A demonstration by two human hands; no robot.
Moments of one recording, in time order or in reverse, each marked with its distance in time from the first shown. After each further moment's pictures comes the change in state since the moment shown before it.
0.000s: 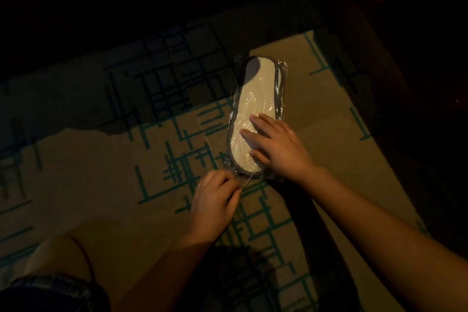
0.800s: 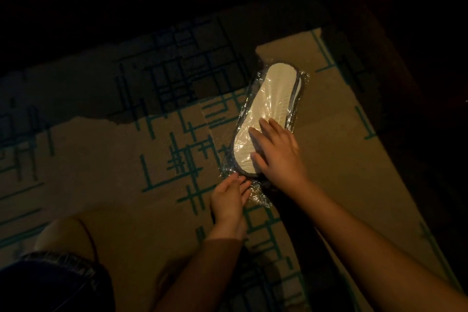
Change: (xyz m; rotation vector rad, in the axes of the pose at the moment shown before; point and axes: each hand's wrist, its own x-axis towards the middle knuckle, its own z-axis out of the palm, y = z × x) left_hand 0.013 0.057 0.022 -1.264 0.242 -1.311; right_hand -0.021 -0.022 0.016 0.137 0.058 0.193
